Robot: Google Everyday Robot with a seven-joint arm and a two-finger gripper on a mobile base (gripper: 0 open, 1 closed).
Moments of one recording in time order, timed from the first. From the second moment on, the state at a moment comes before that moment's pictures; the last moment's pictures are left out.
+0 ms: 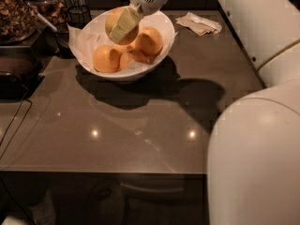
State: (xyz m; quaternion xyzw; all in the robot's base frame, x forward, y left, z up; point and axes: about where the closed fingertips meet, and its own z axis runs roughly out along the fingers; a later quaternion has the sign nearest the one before) arm 0.670 0.060 0.979 -0.56 0.75 0.22 0.27
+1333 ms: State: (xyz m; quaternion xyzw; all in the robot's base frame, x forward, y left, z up) arm 0.588 0.059 1.014 -0.52 0.77 0.18 0.32
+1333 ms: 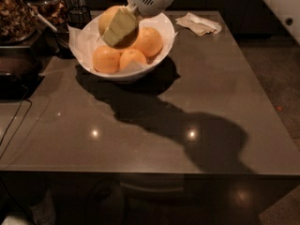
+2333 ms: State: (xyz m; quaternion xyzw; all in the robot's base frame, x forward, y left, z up) arm 0.505 0.026 1.015 -0.45 0.81 0.13 0.35
